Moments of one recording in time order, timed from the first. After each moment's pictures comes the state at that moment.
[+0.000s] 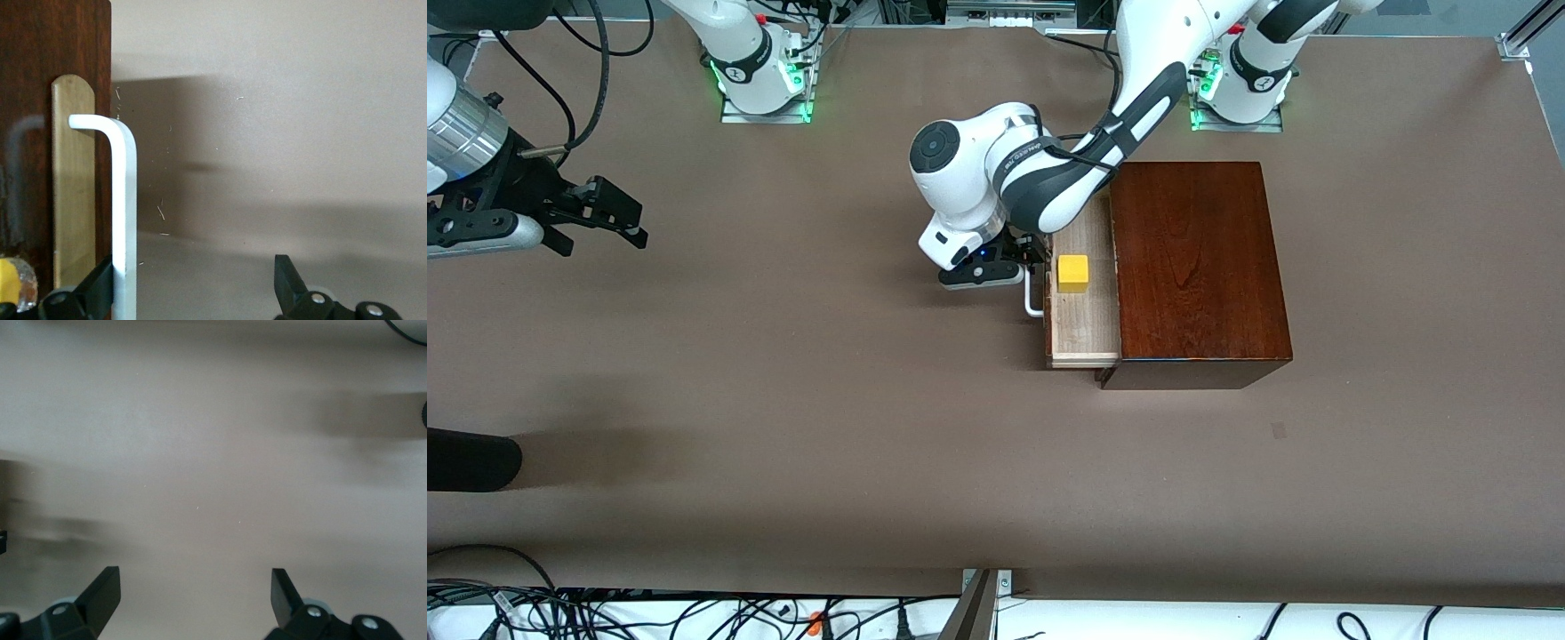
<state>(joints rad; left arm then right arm) -0.60 0.79 -0.40 -1.30 0.46 1.84 -1.11 0.11 0.00 -0.01 -1.66 0.07 1.77 0.01</state>
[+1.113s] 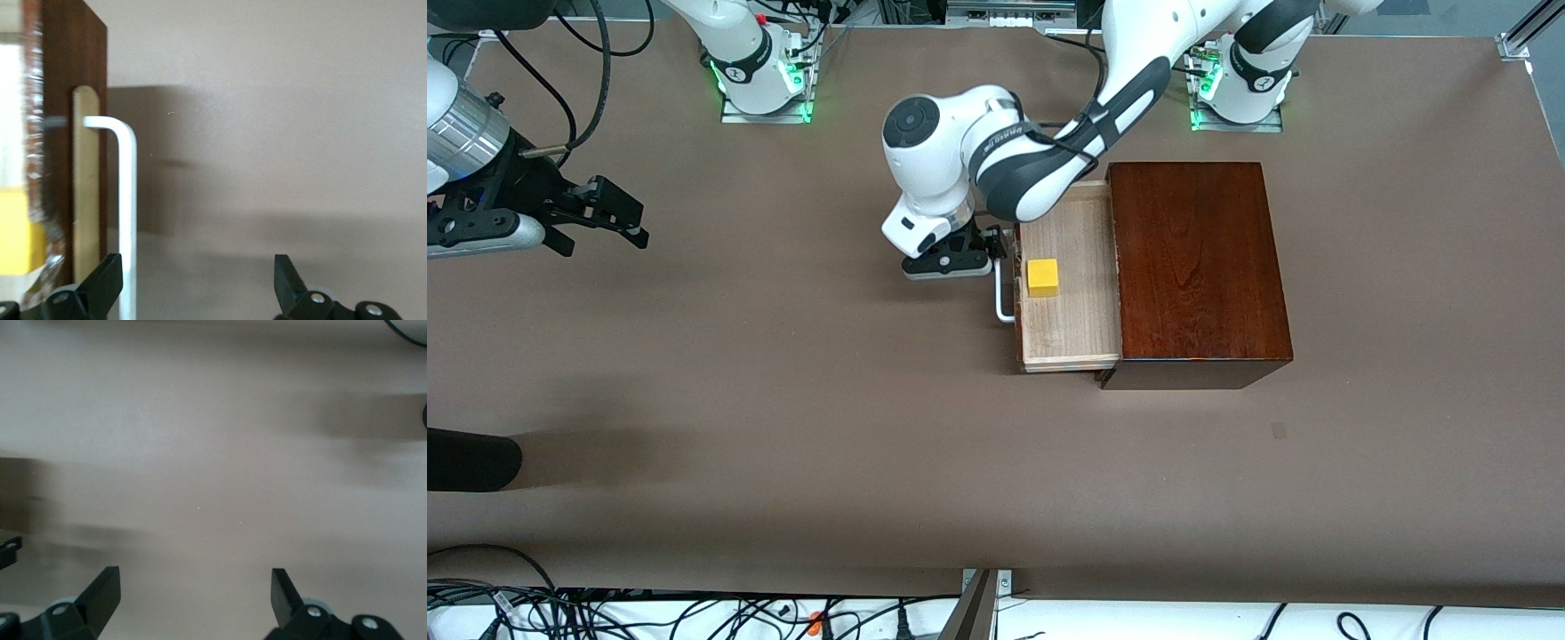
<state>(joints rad) -0.64 0.83 -0.42 -1.10 0.41 1.83 -1.13 0.11 0.00 -0.01 -1.66 0.07 1.77 0.00</state>
